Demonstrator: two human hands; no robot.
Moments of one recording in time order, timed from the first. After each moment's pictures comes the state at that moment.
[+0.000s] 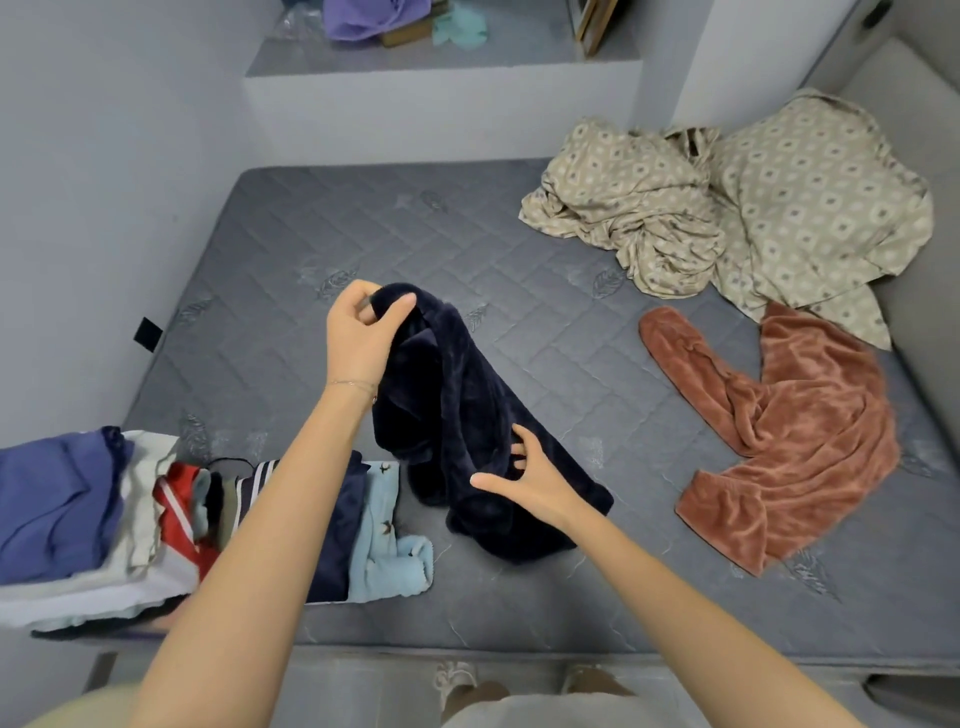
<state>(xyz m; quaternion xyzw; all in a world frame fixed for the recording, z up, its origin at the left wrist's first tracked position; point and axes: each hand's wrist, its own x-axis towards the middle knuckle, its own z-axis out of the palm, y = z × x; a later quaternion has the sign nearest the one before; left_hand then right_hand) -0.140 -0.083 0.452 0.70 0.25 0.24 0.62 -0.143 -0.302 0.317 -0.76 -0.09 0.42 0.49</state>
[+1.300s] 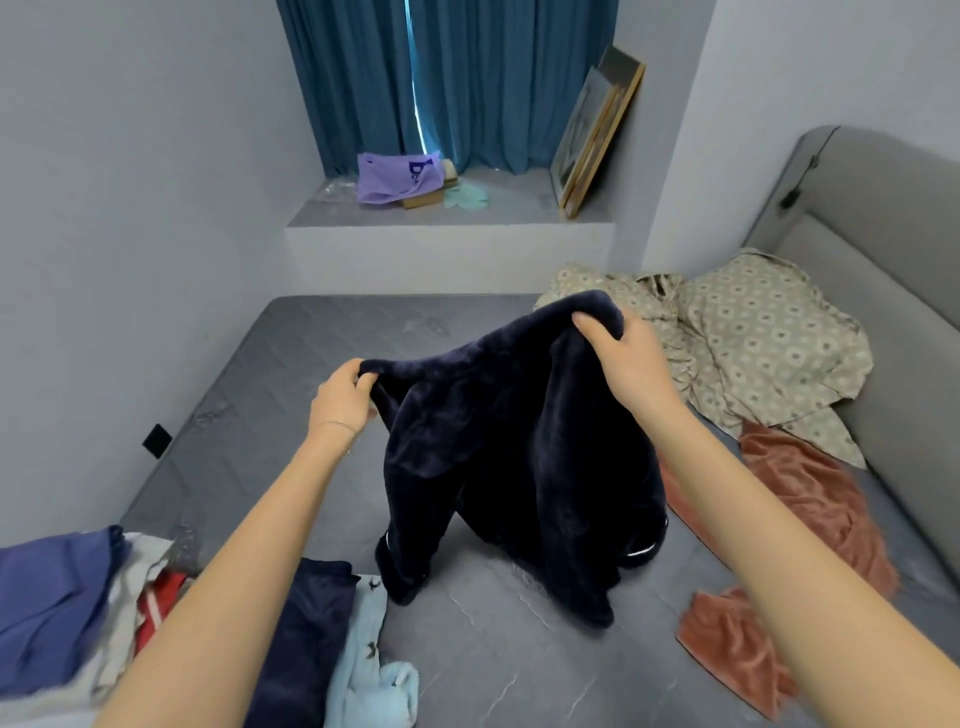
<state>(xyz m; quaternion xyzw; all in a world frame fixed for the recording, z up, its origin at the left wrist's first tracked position) -0.123 -0.037 0.493 0.85 0.32 0.15 0.39 -0.018 -0.319 0.558 -0.78 -0.13 0.01 0.61</state>
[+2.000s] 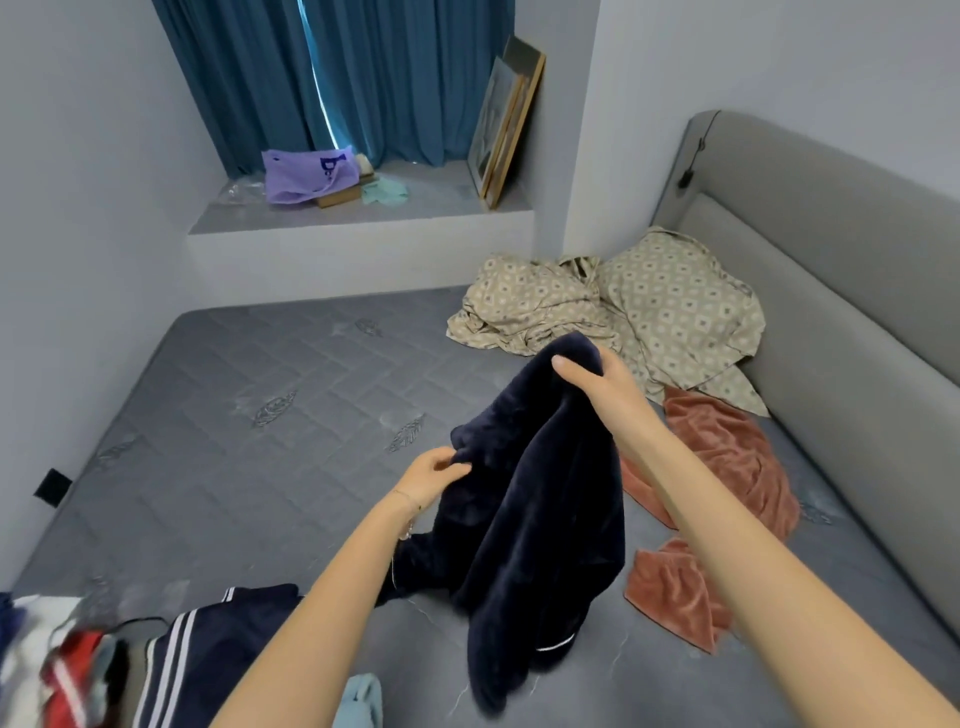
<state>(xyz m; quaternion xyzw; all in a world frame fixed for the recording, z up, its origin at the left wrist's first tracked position) -0.097 -0.175 0.395 0.77 0.14 -0.13 0.61 -0.028 -0.395 0.510 -0.73 -0.06 0.10 0.67</state>
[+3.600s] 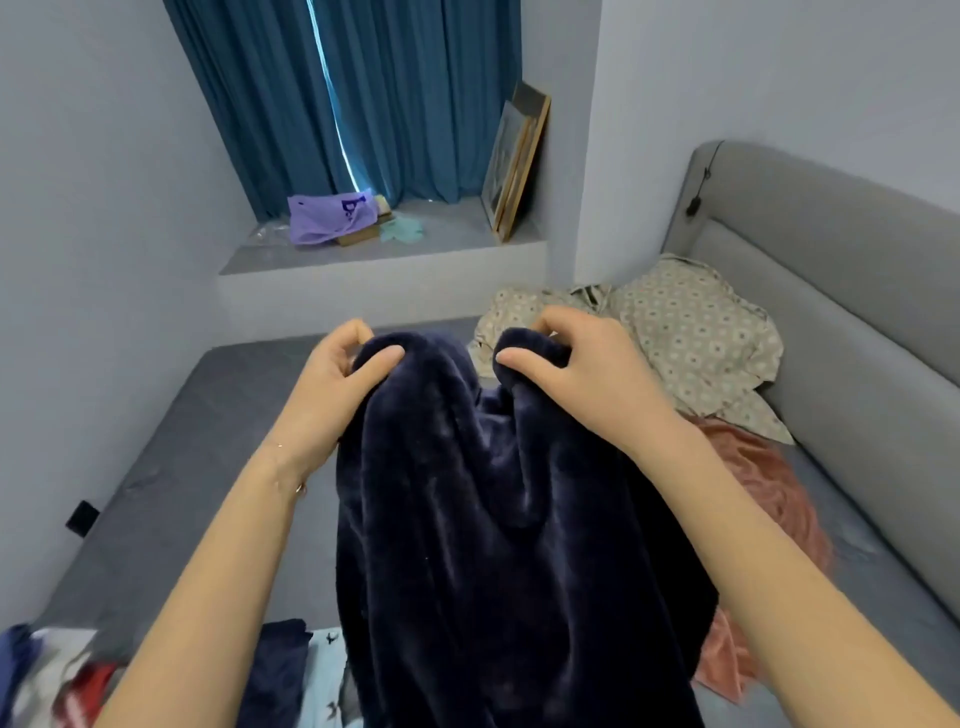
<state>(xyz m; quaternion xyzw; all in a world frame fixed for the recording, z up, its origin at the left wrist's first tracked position) -0.116 -0.155 0.598 0.78 -0.03 0.20 0.60 -0.054 -0.392 0.618 -0.85 -0.29 -0.14 0.40</state>
